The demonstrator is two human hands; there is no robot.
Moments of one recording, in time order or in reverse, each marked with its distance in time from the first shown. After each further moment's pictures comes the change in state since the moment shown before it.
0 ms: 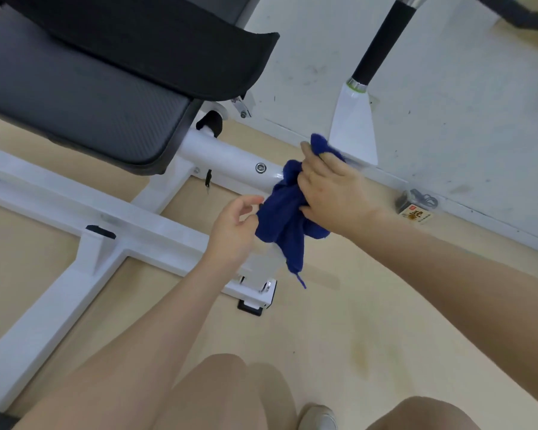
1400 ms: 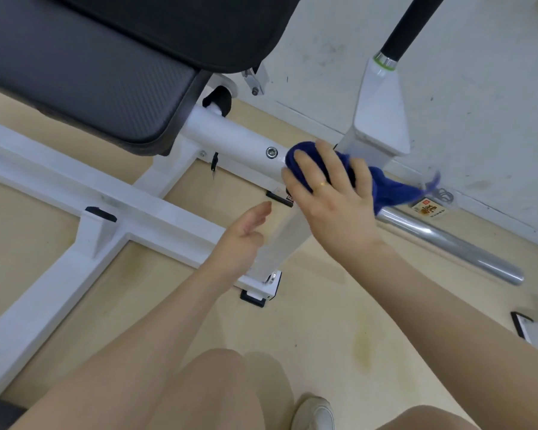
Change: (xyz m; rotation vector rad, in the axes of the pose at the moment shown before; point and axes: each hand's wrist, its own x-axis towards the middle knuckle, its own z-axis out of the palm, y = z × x) left_hand 0.003 -0.040 -0.001 -0.015 -0.190 -0.140; right_hand -0.012 -0.040 0.002 0.314 0.507 0.234
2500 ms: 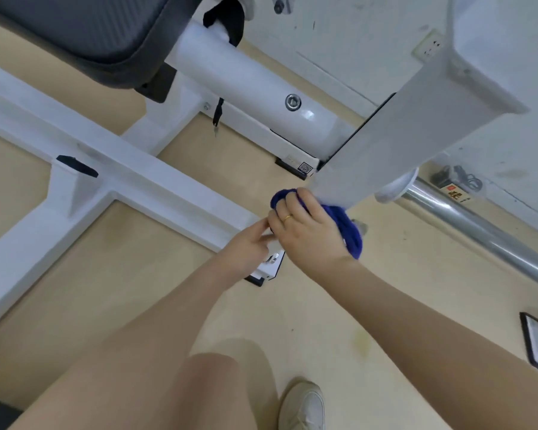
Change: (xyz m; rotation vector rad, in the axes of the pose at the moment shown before) left_hand 0.055 -0.106 0.015 0.052 -0.146 -0.203; right_hand -0.058 -0.065 0.081 -0.159 -0.566 -0.481
